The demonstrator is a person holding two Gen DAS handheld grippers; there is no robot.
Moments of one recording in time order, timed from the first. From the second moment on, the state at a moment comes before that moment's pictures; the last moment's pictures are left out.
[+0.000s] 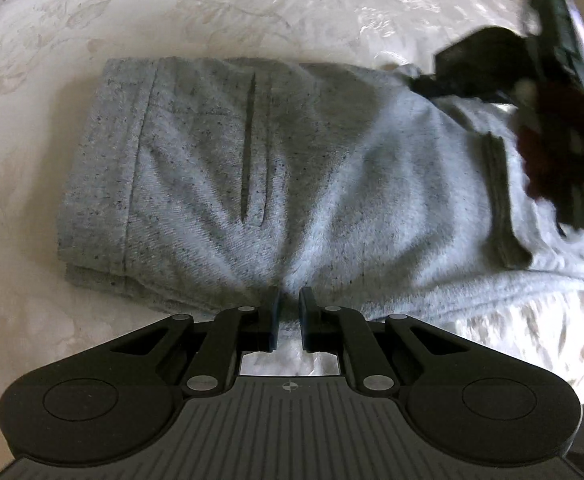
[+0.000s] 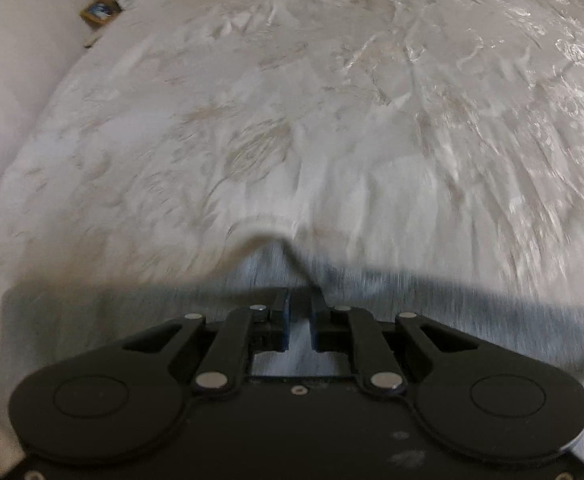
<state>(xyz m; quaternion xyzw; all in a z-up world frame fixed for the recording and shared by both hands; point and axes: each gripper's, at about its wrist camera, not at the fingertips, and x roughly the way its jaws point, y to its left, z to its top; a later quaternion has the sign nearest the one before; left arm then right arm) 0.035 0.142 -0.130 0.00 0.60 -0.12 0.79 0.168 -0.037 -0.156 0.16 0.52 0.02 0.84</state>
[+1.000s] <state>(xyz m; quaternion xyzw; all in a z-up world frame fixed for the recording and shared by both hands) 0.083 0.263 -0.103 -0.10 0.54 -0.10 0.83 -0.015 0.006 -0.130 0.17 0.57 0.02 0.80</state>
